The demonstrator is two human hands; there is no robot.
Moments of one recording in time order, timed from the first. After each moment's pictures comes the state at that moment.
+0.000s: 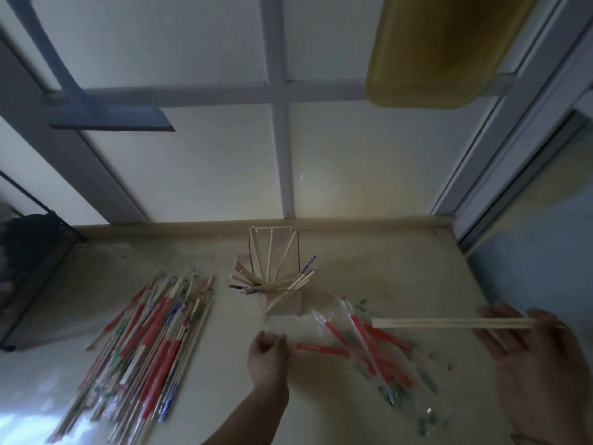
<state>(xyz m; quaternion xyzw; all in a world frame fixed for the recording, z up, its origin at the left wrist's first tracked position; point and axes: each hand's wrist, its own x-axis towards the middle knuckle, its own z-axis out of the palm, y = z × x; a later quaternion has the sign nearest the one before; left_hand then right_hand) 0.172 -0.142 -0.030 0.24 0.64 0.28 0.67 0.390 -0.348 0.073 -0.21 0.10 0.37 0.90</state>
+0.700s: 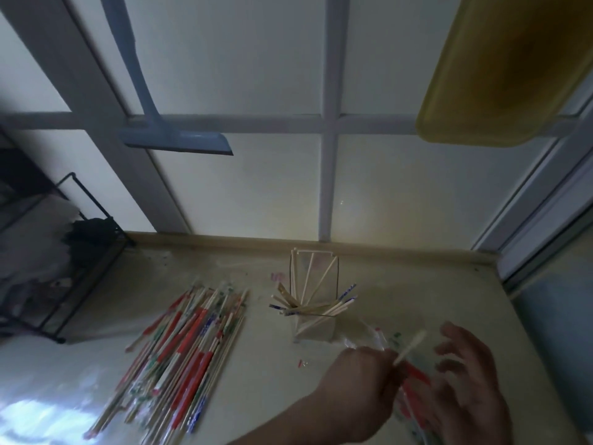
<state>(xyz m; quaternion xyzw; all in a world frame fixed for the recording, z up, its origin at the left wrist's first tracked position) 0.198 -0.155 0.077 0.91 0.17 0.10 0.36 0.297 -0.276 0.090 -0.67 -0.33 0.09 0.66</state>
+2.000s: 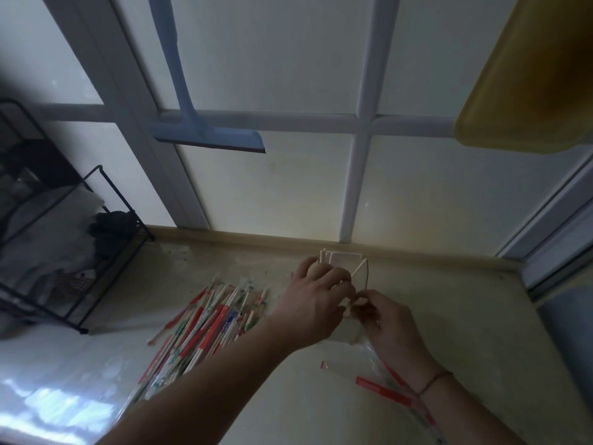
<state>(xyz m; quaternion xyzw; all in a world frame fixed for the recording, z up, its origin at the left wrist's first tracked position) 0.157 -0.020 0.088 0.97 0.11 0.22 0.04 0.290 -0.146 0.069 -0.73 -0.51 0.15 0.43</state>
